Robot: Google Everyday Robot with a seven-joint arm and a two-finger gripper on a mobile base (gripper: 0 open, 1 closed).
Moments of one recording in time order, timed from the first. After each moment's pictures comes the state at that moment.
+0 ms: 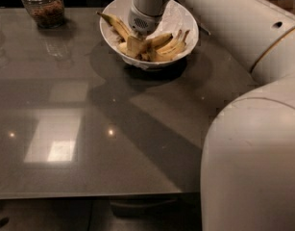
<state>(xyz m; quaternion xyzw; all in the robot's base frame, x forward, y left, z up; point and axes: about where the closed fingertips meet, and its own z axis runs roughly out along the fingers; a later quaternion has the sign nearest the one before) 0.698 0.035 0.886 -0.59 0.78 0.03 0.20</state>
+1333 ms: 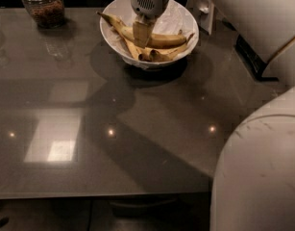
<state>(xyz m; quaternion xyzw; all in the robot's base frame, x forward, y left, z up) 0.649 0.008 0.943 -0.60 0.79 -0.02 0.16</state>
